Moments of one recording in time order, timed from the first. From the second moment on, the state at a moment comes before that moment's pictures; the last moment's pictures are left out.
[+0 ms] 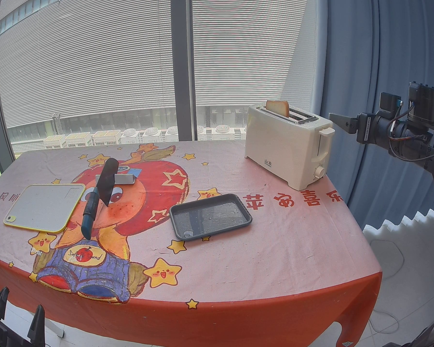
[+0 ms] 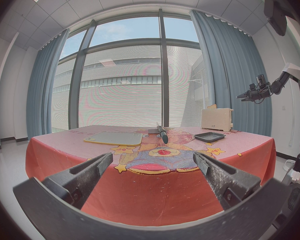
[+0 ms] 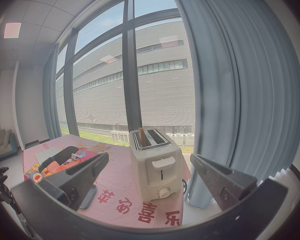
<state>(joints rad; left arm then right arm) -0.01 0.02 -0.02 0.00 0.02 -0.01 0.19 1.69 -1.08 -0.45 0.13 0.08</state>
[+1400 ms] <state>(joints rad) 0.00 0.02 -0.02 0.00 0.02 -0.01 0.13 1.72 -1.08 -0.46 0.14 0.03</state>
